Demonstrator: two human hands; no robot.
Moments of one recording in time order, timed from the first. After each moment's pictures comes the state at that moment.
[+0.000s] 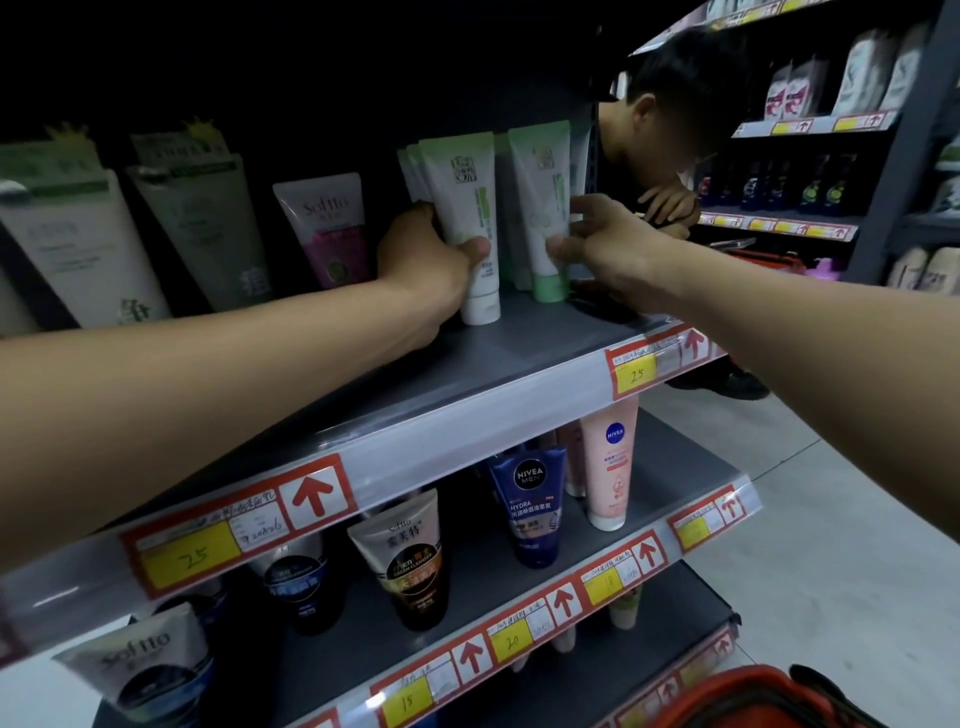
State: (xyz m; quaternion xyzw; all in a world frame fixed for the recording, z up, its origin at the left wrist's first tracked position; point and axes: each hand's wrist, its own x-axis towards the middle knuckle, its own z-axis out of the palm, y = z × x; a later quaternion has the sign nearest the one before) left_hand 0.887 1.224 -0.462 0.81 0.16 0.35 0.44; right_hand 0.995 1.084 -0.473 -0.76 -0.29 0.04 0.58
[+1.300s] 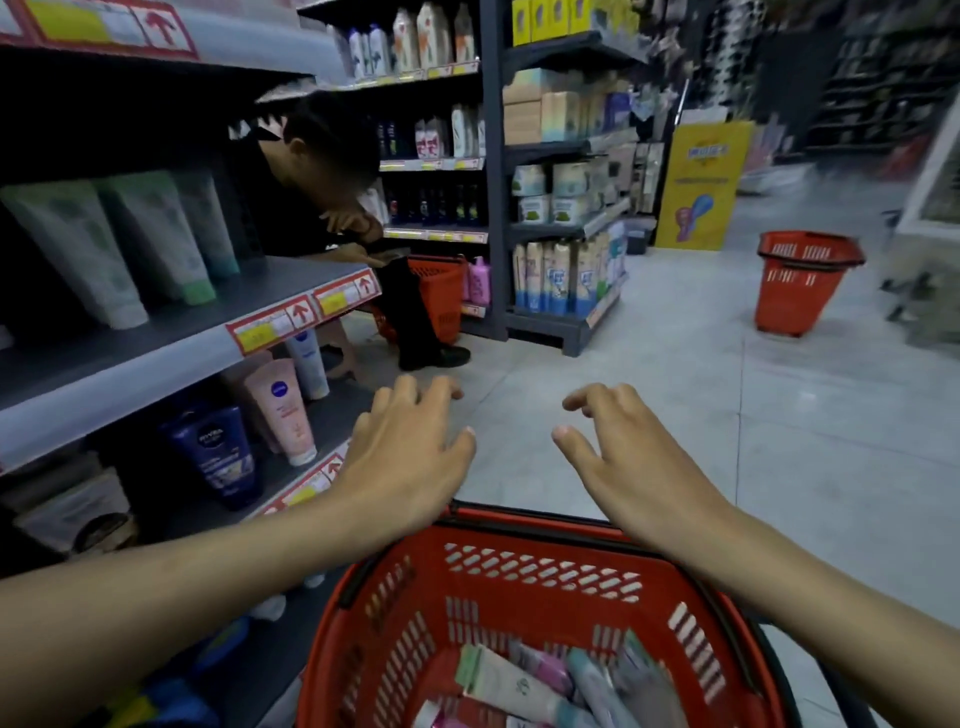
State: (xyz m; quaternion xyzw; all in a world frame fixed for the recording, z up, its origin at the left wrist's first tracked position) left_hand 0.695 0.938 -0.542 0.97 -0.15 0.10 0.17; right_hand 0.660 0.734 -0.564 -0.95 -0.05 -0.16 0.26
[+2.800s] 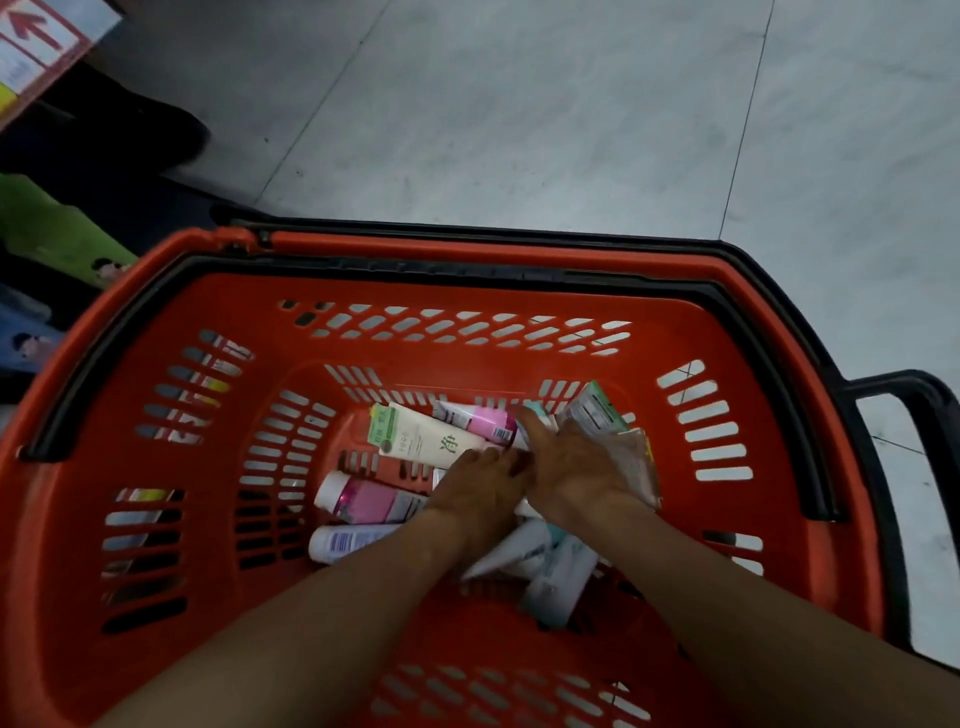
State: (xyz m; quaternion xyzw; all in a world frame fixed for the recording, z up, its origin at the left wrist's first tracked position) left_hand 0.706 0.826 -0.997 0.86 -0.44 -0.25 0.00; right_hand 0.686 0.700 -0.946 -0.91 0.15 0.33 0.21
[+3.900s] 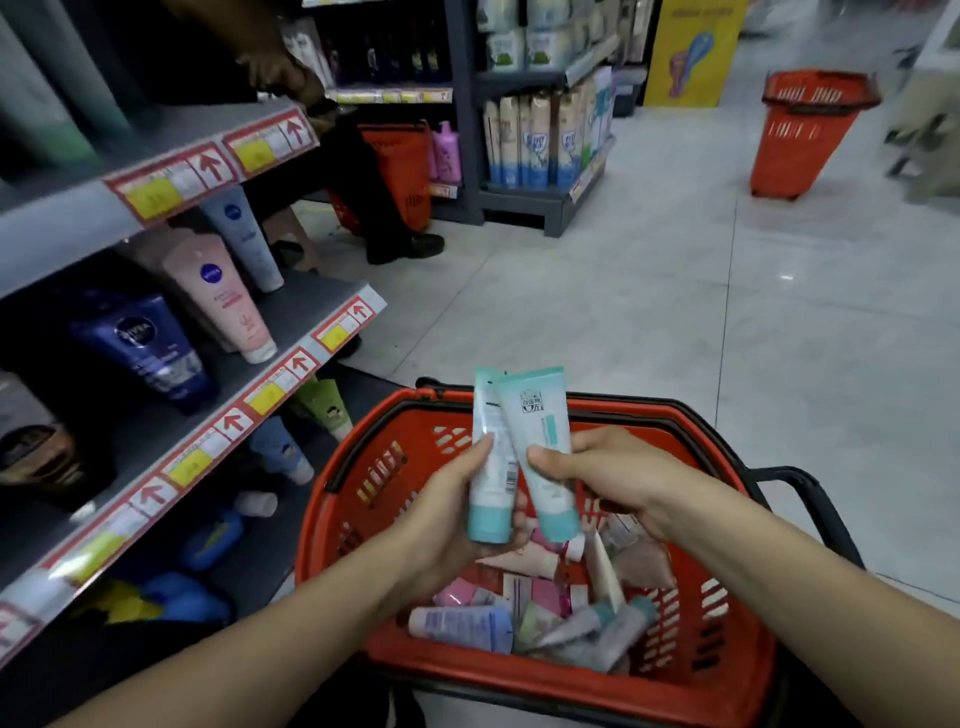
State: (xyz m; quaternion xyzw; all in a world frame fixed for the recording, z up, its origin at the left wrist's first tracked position) left_hand 0.672 0.919 -0.718 0.56 0.08 -0.39 0.73; right_hand 0.648 0.743 -0.677 -0.72 0.14 0.18 0.65
